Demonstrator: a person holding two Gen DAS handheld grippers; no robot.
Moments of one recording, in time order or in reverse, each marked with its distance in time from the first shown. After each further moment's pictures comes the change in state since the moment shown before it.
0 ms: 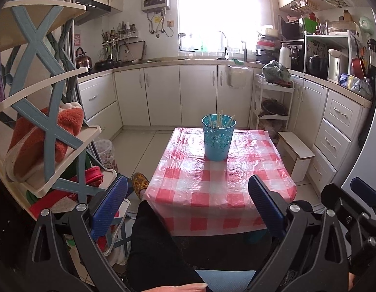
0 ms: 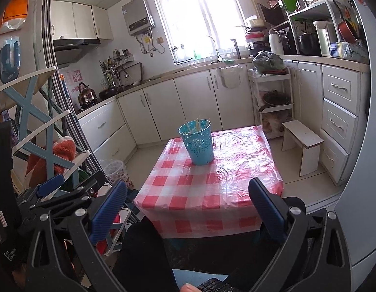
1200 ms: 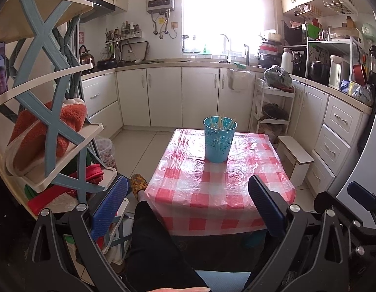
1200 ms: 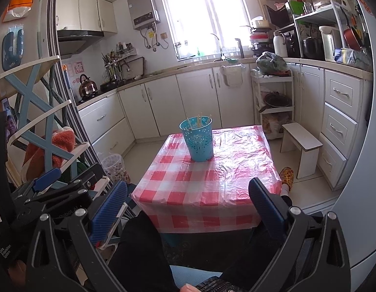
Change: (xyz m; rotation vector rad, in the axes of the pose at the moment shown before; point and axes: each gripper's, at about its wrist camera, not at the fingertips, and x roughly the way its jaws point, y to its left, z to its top) left arm -0.001 0.009 -0.007 -0.031 -0.015 -0.004; right arm 0.003 0.009 -0.003 -0.044 0.022 -0.013
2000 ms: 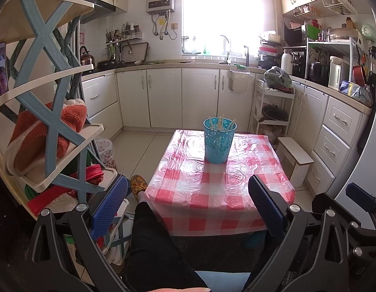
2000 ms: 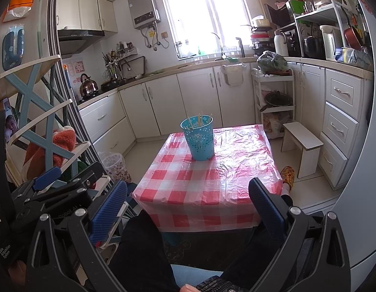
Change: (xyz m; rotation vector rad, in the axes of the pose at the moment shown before) left arm -0.001 -0.001 -0.001 -0.001 -0.001 -0.001; right arm 0.001 0.002 -0.001 0.001 0.005 0.000
